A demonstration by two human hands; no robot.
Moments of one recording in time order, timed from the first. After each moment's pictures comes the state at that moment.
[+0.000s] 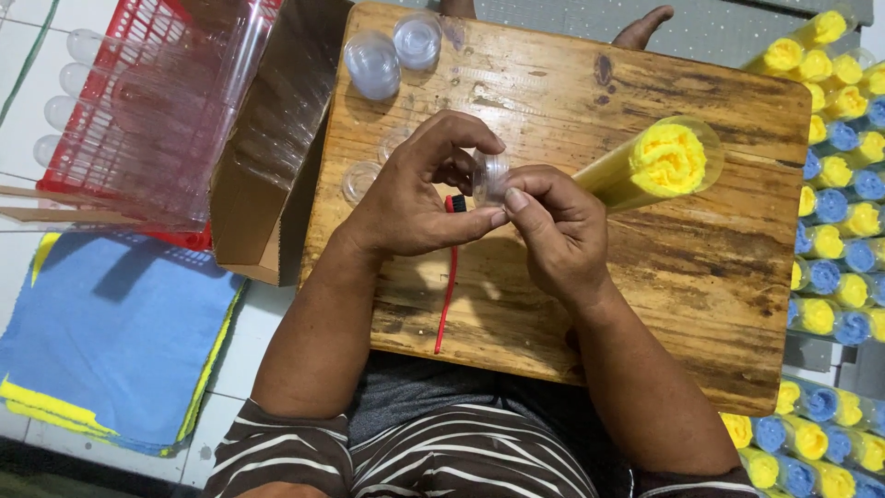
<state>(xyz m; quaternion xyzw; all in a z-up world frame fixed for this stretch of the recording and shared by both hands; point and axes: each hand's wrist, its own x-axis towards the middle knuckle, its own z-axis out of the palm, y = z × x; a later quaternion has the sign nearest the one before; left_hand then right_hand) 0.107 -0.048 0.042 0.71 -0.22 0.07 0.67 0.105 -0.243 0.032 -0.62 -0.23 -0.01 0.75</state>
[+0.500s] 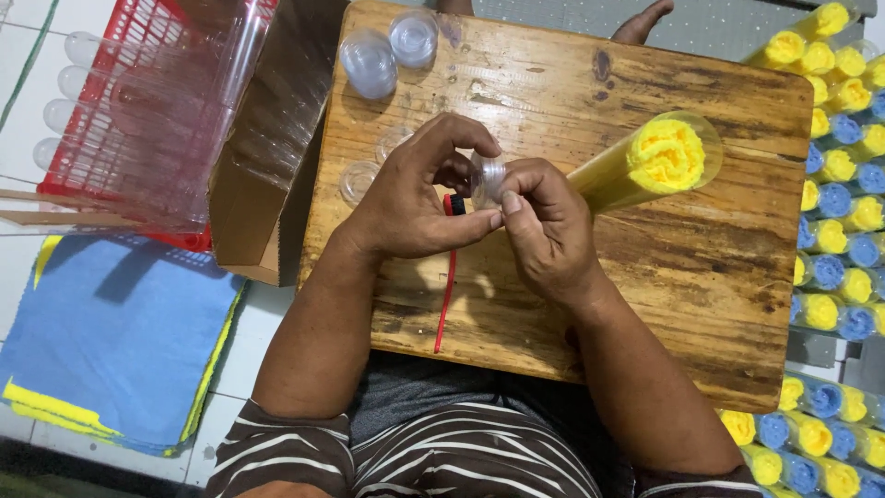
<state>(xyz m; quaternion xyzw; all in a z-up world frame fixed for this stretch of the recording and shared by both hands) 0.105 -0.049 0.044 0.72 -0.21 0.07 0.65 0.108 -0.239 0.037 -0.63 -0.30 -0.02 0.71</state>
